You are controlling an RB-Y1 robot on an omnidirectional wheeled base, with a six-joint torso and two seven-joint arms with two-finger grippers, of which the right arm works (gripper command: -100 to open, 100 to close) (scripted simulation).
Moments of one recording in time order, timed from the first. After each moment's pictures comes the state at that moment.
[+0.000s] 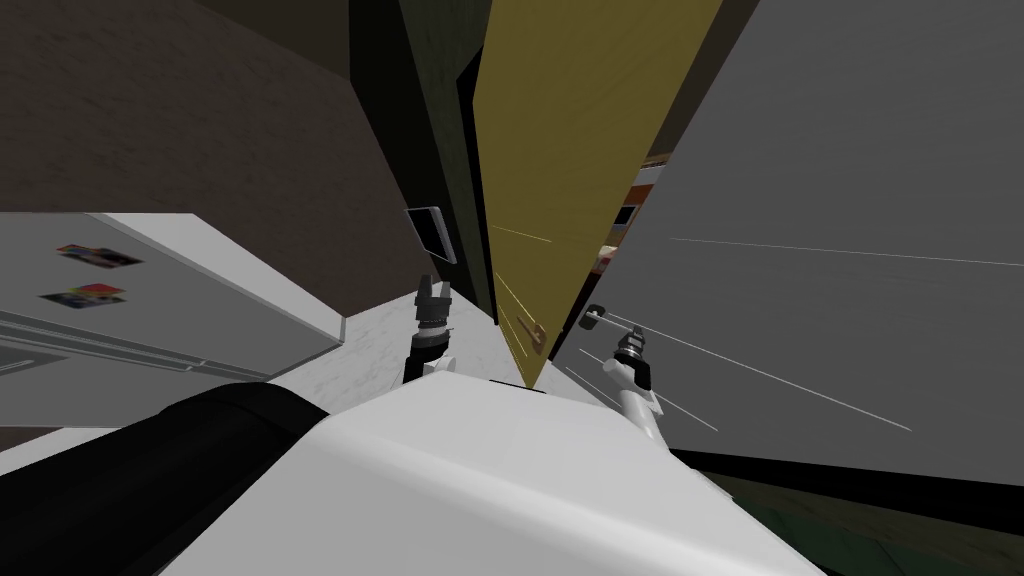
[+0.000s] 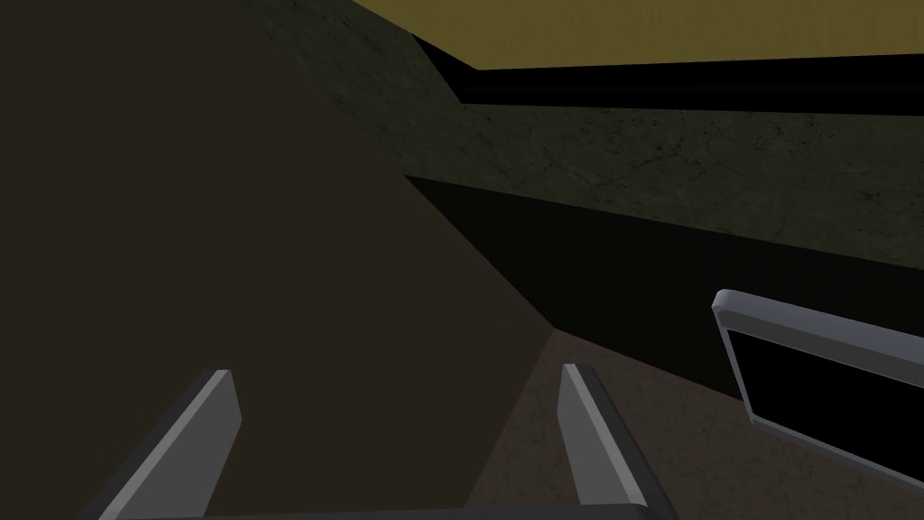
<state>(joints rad) -0.16 -0.19 -0.55 -1.01 -0.37 -0.34 0.32</state>
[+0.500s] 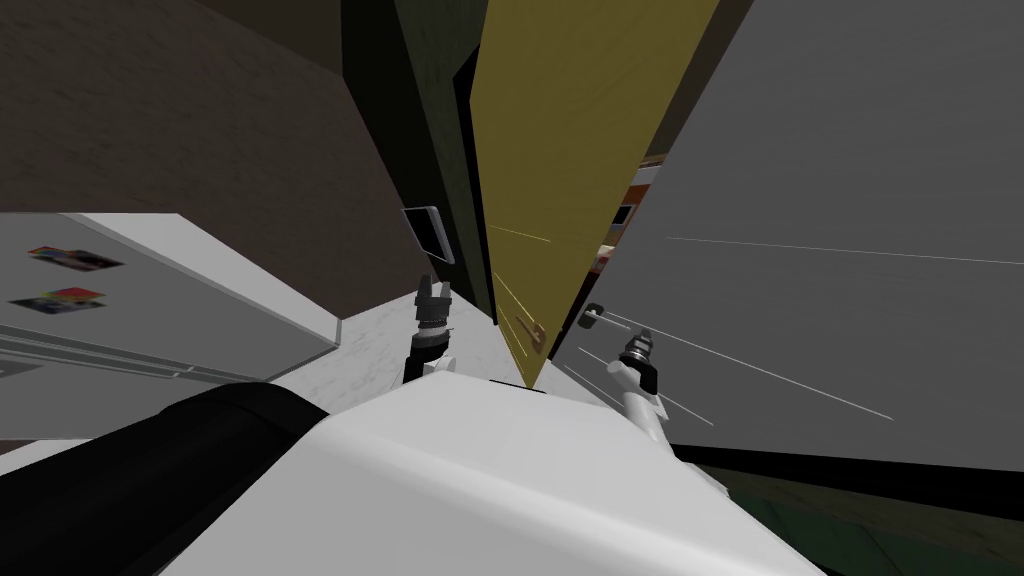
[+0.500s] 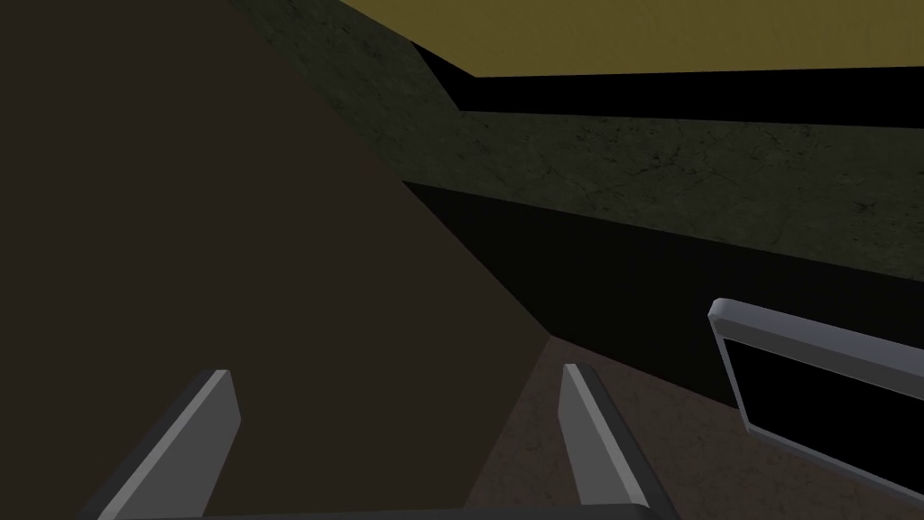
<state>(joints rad) -0.16 -0.20 -0.59 -0.99 -0.41 -0.36 0.40</state>
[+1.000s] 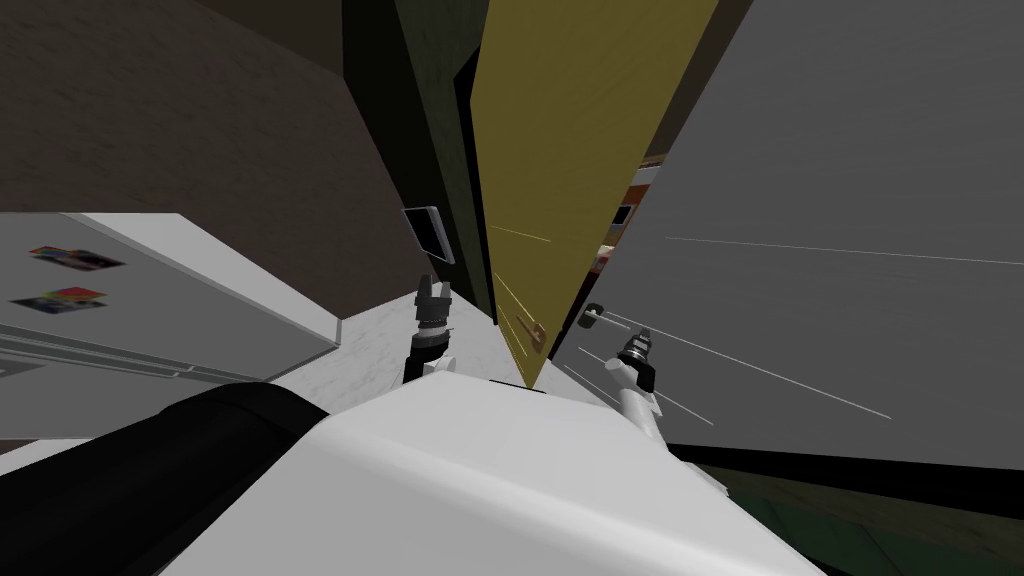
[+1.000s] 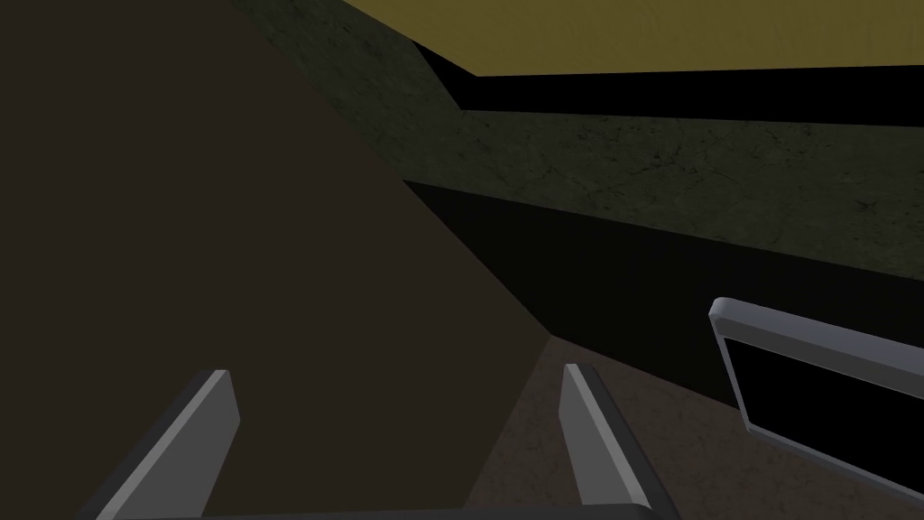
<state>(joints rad) -0.19 -0.18 -0.61 -0.98 -0.46 -0.38 0.50</state>
